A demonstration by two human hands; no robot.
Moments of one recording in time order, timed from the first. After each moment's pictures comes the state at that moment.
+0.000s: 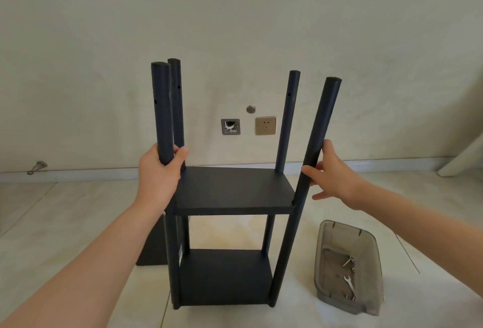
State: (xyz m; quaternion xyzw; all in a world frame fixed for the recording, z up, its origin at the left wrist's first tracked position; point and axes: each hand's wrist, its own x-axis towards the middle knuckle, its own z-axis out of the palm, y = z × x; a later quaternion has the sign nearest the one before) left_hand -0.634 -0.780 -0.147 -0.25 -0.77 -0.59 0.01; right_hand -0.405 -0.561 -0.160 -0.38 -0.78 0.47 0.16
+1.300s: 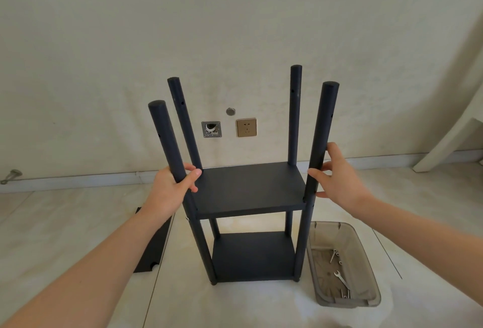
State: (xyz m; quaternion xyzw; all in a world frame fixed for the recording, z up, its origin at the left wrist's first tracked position) left_hand -0.607 -0.738 -0.183 -0.32 -0.80 -0.50 -0.11; right_hand -0.347 -0.541 -0.165 -0.42 -0.76 0.43 0.26
